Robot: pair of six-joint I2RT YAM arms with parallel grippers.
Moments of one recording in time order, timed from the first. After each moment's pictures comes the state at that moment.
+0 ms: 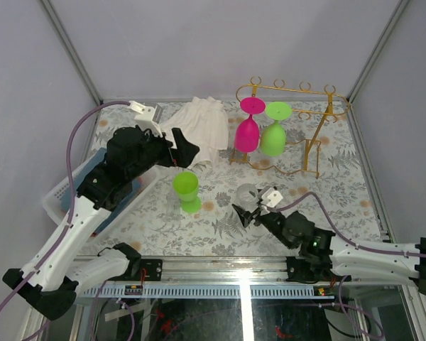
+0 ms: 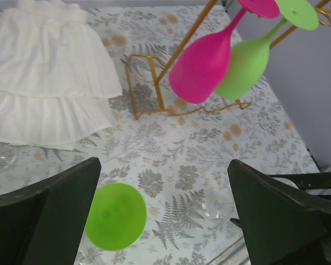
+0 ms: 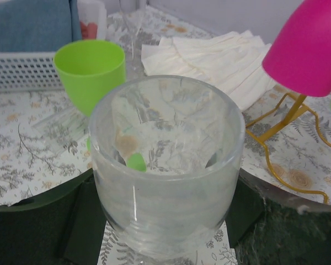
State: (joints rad) left arm -0.54 0.98 1.20 -0.51 0.05 -0.38; right arm 1.23 0.77 0.26 0.48 0.48 -0.08
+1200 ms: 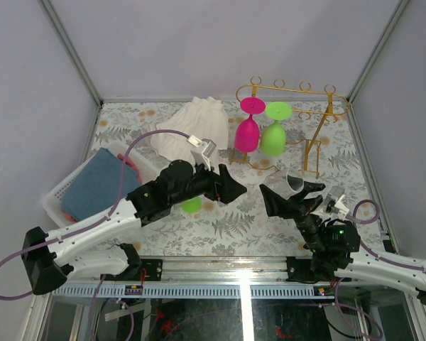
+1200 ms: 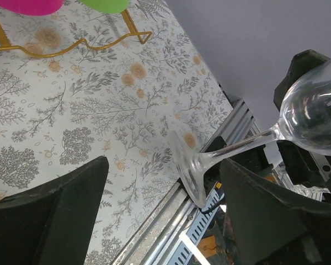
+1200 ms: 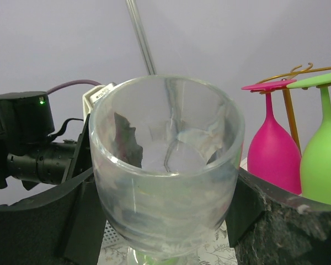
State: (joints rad) left arm -0.96 1.08 0.89 -0.07 0.05 -0.67; right arm 1.23 0.40 0.21 0.86 0.51 -0.01
